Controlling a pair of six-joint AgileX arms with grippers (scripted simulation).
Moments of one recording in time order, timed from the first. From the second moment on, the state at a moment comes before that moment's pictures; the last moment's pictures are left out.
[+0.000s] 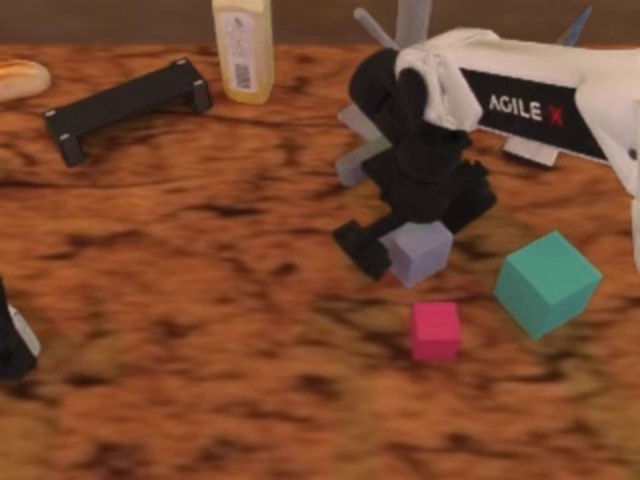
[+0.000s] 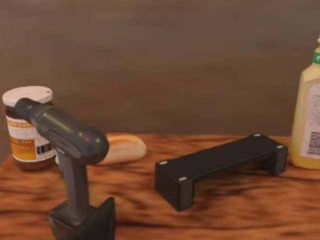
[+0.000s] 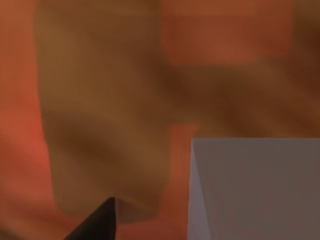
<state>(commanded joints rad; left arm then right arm) 0.02 0.00 0.00 0.00 0.00 0.00 0.52 2.47 1.94 -1.04 0.01 -0.06</state>
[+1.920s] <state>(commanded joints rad) 0.02 0.00 0.00 0.00 0.00 0.00 0.53 2.40 2.13 -1.28 0.00 -0.06</state>
